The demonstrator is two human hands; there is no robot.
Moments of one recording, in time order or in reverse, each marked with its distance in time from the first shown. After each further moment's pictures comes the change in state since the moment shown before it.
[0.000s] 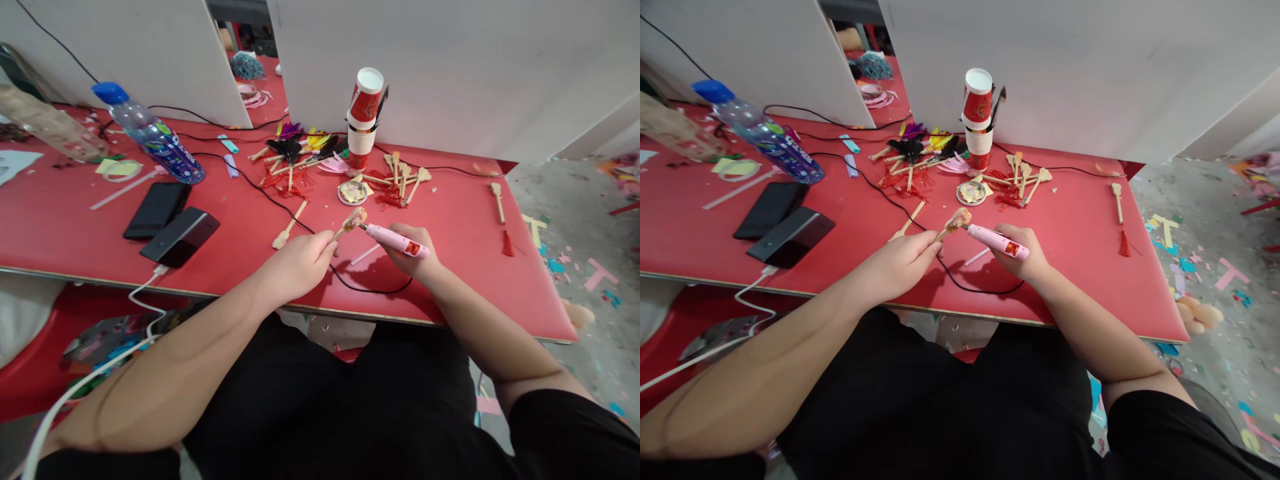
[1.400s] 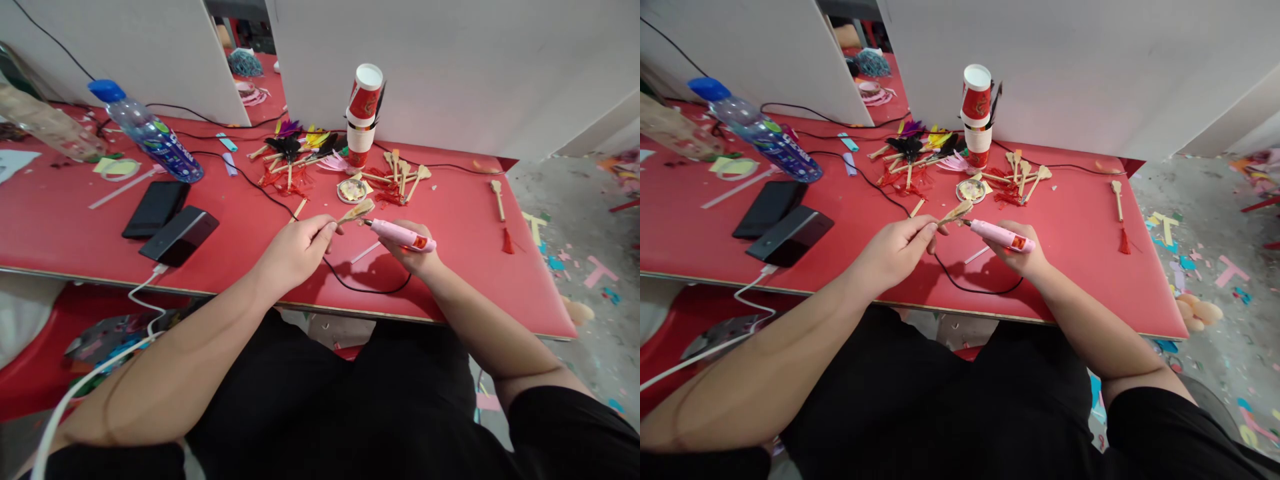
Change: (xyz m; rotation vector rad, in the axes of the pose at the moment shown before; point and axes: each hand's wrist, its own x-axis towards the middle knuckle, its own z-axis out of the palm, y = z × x) left_hand 0.008 -0.010 -0.001 -0.214 0.182 0.107; right_hand -0.001 -0.012 -0.007 0.232 -0.009 0.022
